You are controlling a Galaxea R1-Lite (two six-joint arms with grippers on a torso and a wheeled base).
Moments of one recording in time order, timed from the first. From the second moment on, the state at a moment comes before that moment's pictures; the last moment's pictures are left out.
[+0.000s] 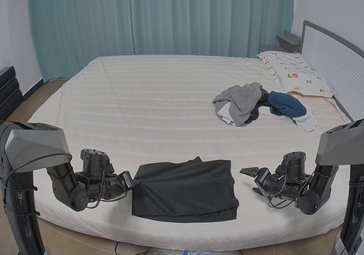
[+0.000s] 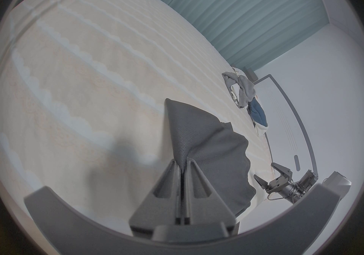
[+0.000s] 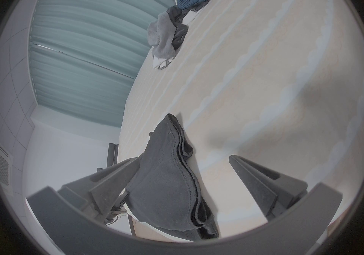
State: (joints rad) left arm -0.24 2.25 -0.55 -1.02 -0.31 -0.72; right arm 0.33 2.26 -0.42 -1.30 0.16 1.06
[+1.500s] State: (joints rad) left arm -0.25 2.25 -0.55 -1.01 -0.30 -0.72; right arm 0.33 2.28 -0.42 -1.29 0.17 1.06
